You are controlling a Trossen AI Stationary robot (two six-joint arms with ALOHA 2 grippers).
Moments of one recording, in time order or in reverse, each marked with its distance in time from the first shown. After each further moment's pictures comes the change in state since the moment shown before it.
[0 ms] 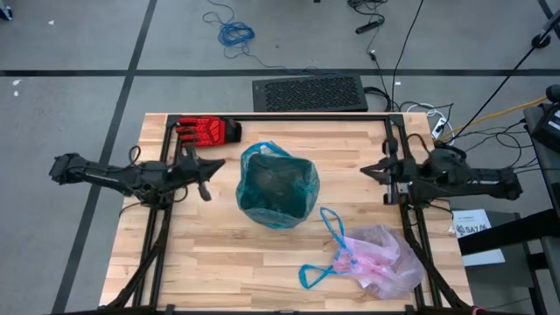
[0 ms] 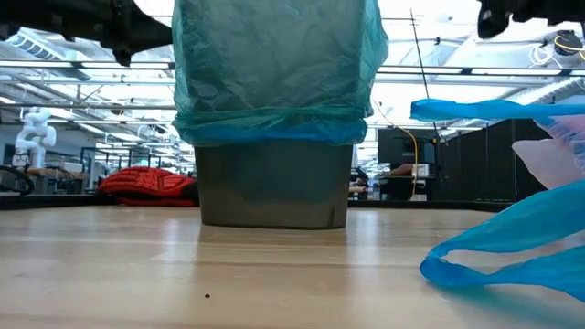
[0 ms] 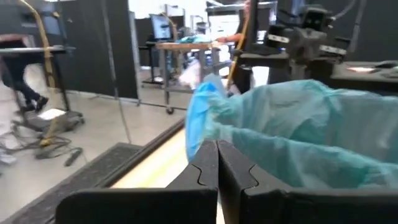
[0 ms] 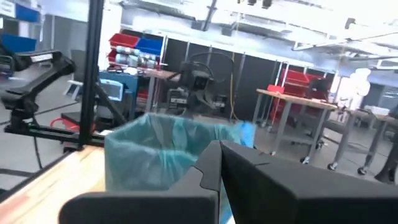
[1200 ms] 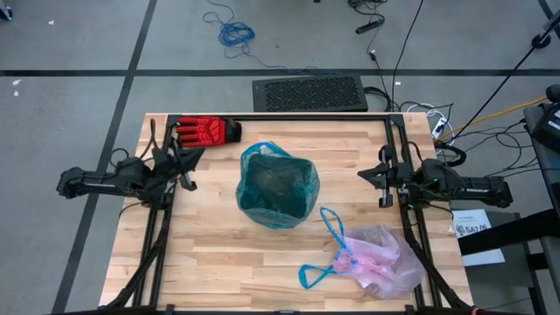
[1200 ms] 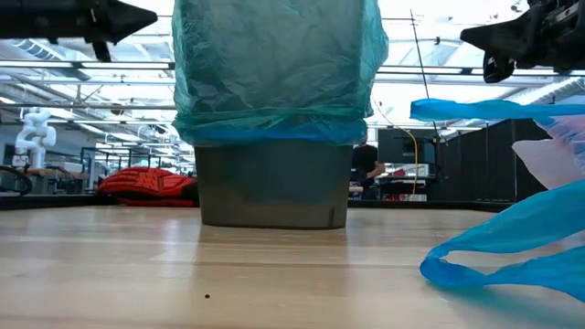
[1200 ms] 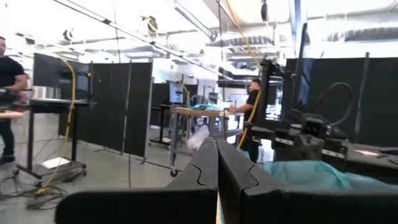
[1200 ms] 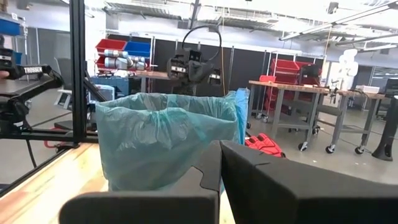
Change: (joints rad) left arm 0.090 -0.311 -0.128 0.170 0.045 0.077; right arm -0.041 -0.214 -0.233 0.037 0.020 0.096
